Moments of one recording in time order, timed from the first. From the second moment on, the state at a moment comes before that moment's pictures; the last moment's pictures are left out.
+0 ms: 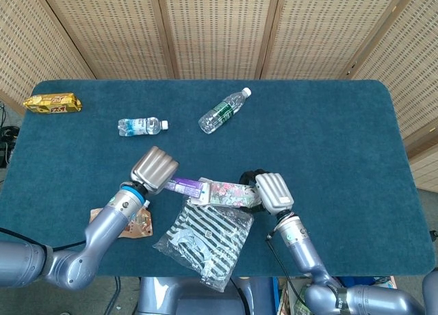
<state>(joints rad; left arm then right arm) -1.35 -1.11 0.02 -2.10 0.40 1.09 1.01 0.62 -1.59 0.24 -1.74 -1.09 1.14 -0.29</state>
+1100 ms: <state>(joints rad) -1.29 -1.34 -0.01 -2.04 0.60 1.31 1.06 0.61 -1.57 0.25 -1.76 -1.07 1.14 -0.24</state>
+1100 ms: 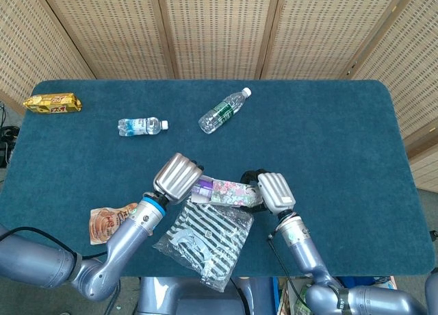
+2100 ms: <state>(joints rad) -1.20 -1.40 -0.03 -1.96 0.86 1.33 1.18 0.58 -1.53 0.32 -1.81 -1.05 1.16 -0.06</state>
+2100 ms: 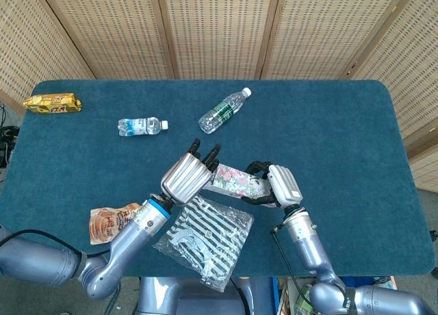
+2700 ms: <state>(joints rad) -1.15 -1.34 -0.09 -2.00 0.96 1.37 1.15 0.50 -1.52 0.37 -1.78 -1.06 1.20 0.20</state>
